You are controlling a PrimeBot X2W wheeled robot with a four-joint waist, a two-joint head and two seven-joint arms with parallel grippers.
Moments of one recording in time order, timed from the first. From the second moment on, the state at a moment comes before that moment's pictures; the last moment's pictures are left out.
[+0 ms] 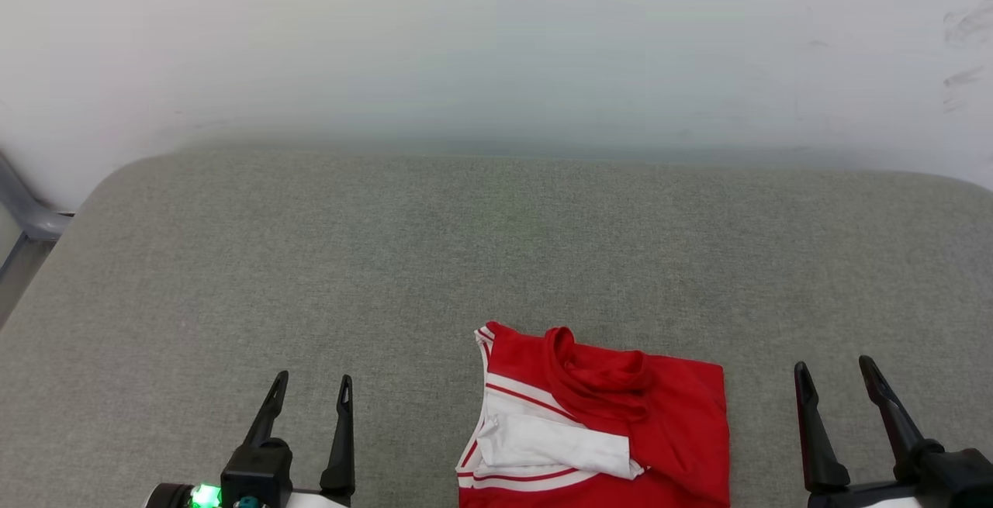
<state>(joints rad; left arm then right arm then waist) 0.10 0.09 -0.09 0.10 -0.02 0.04 -0.26 0.17 -0.05 -0.07 -0.03 0.06 0.13 -0.26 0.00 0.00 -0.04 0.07</state>
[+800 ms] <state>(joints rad) 0.08 0.09 -0.11 0.10 -0.03 0.04 -0.26 -0.27 -0.40 0.07 0.06 0.36 0.13 0.21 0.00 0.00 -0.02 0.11</state>
